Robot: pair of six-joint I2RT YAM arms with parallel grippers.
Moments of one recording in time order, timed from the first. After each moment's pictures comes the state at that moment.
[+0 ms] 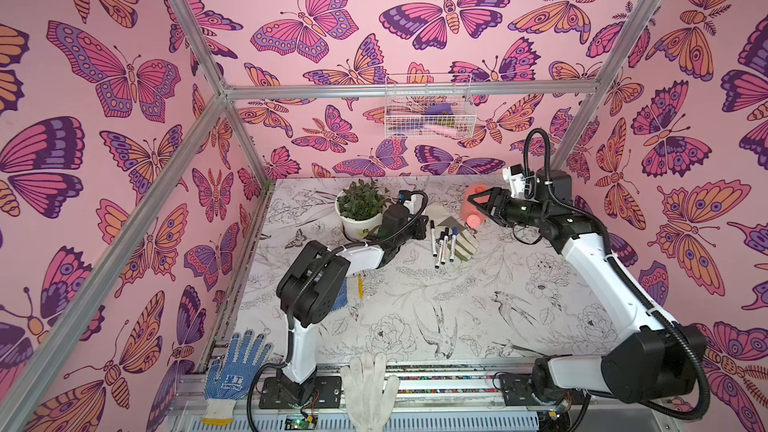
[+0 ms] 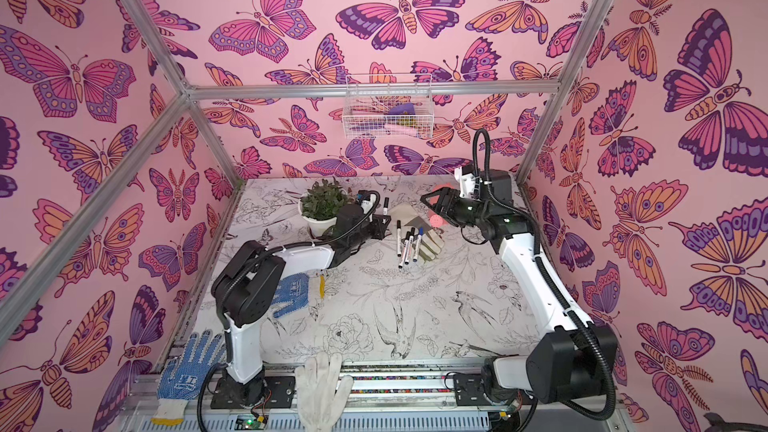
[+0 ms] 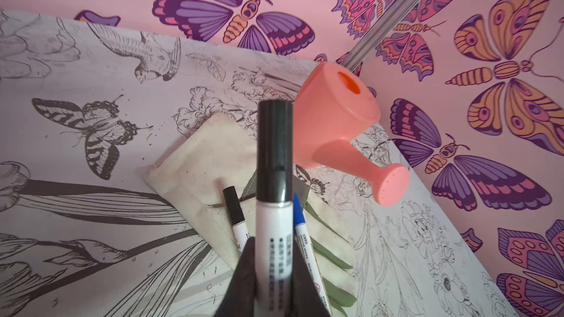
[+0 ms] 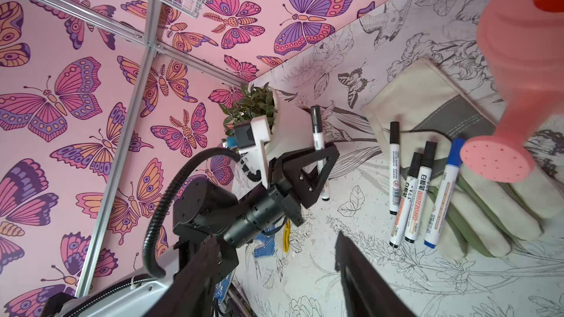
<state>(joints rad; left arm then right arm) -0.61 2.03 1.26 0.39 0.13 -0.50 0.13 1.35 1.24 -0.41 -0.68 0.70</state>
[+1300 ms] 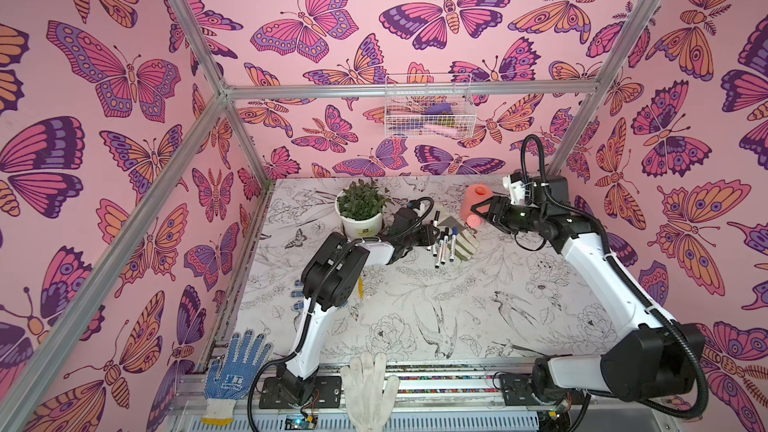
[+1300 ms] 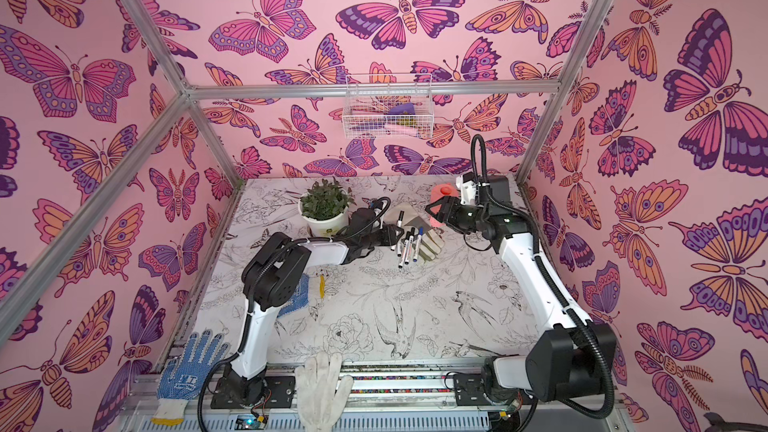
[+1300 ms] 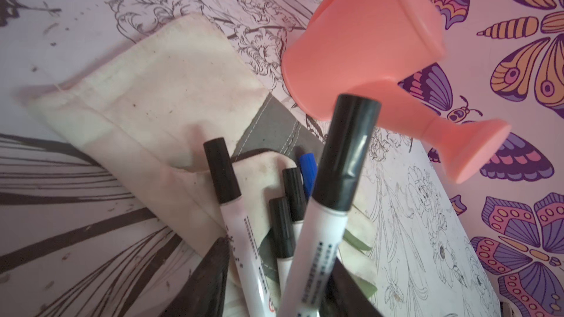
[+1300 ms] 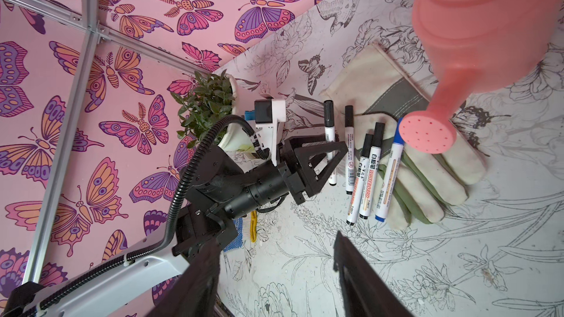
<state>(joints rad) -0.61 2.22 1.35 0.35 0.30 -0.59 0.12 1.38 1.23 -0.53 -0.59 0.59</state>
